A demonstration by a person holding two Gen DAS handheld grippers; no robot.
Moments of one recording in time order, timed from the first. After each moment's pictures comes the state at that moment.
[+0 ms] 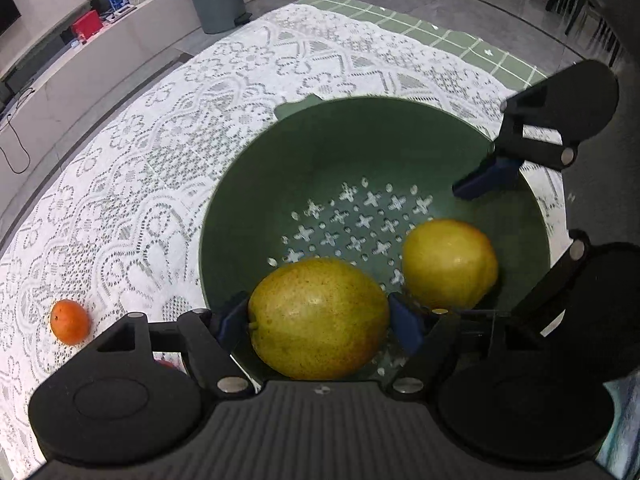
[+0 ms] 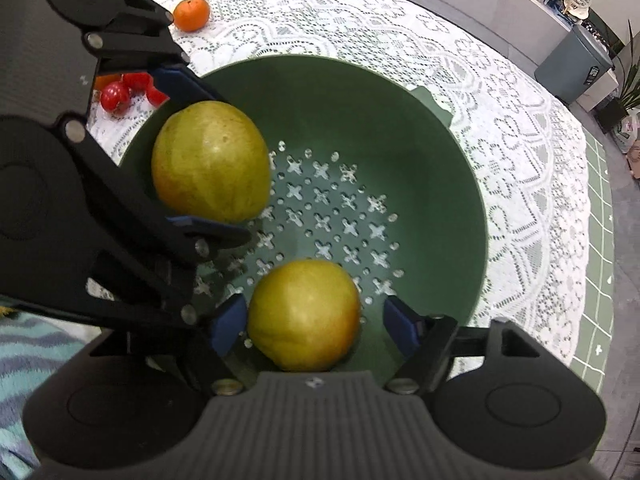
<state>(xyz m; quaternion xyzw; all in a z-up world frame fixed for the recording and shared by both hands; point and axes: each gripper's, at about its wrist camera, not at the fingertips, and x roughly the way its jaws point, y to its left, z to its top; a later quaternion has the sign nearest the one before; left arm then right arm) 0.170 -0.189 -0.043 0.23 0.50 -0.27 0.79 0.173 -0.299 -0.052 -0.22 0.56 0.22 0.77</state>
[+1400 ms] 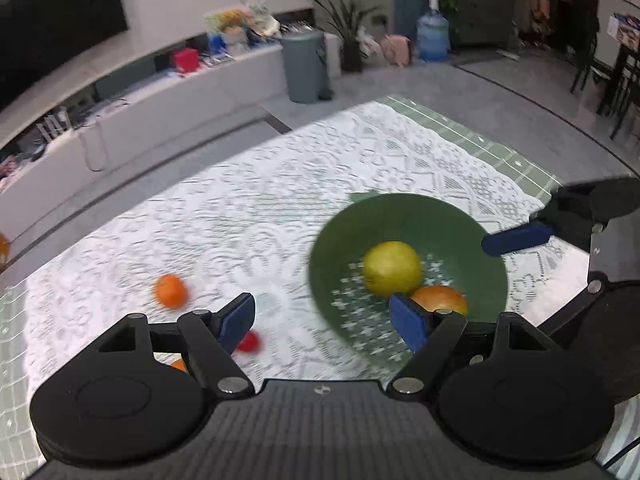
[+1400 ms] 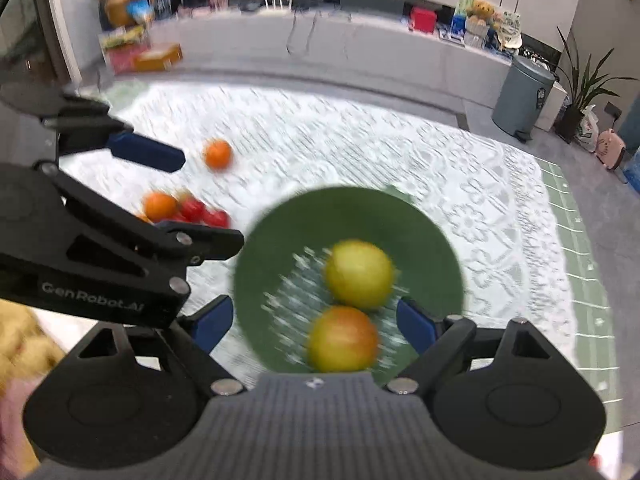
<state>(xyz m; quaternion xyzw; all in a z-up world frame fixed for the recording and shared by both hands) 0.103 -0.115 0.048 0.13 0.40 -0.18 0.89 0.101 -0.289 0.028 -0.08 0.44 0.19 0.87</state>
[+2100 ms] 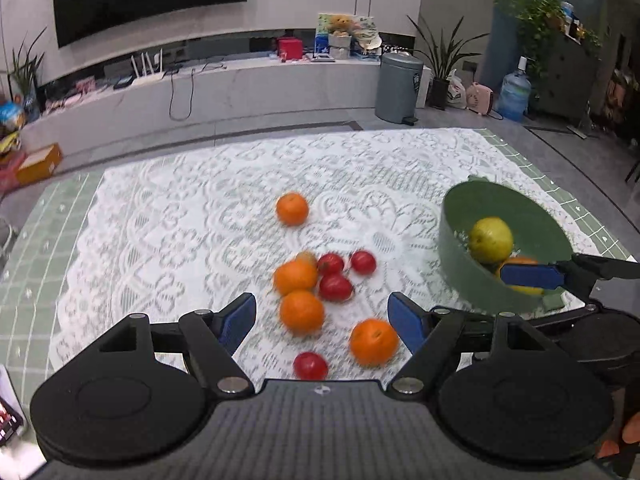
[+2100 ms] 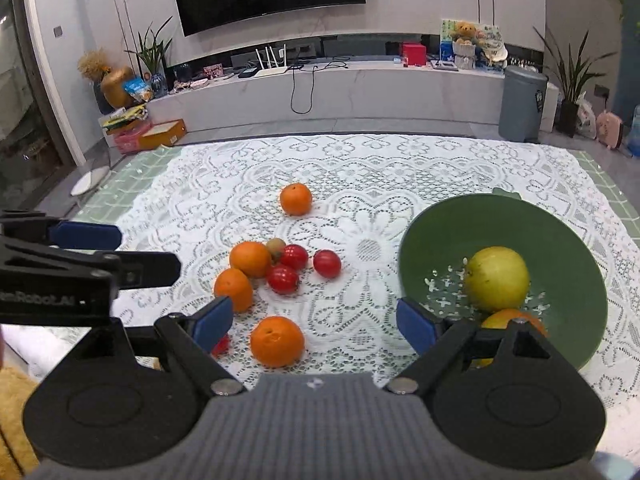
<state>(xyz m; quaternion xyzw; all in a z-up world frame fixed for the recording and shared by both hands) 0.041 0.033 0.023 0.01 0.39 -0.08 0.92 0.054 -0.181 -0.009 0.01 0.37 0.18 0.91</state>
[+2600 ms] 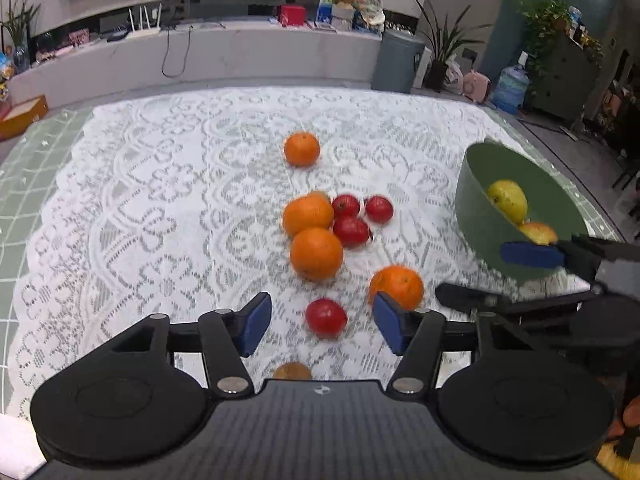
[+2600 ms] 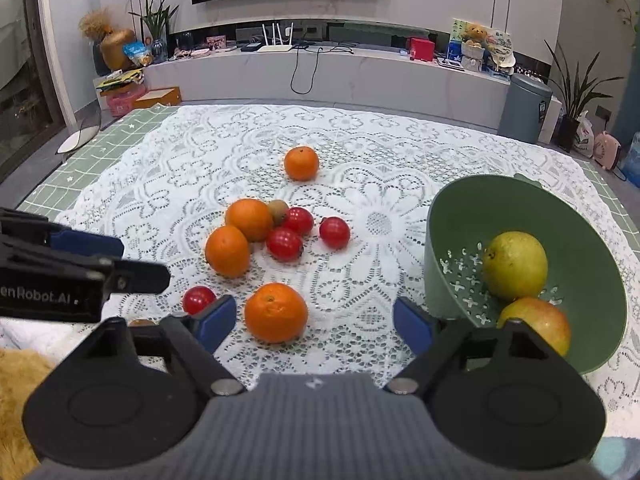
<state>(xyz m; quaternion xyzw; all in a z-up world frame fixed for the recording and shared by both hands) 0.038 0.066 -0.027 -0.03 0.43 -0.11 0.89 0.054 -0.155 -0.042 -0.05 0.39 0.17 0.91</state>
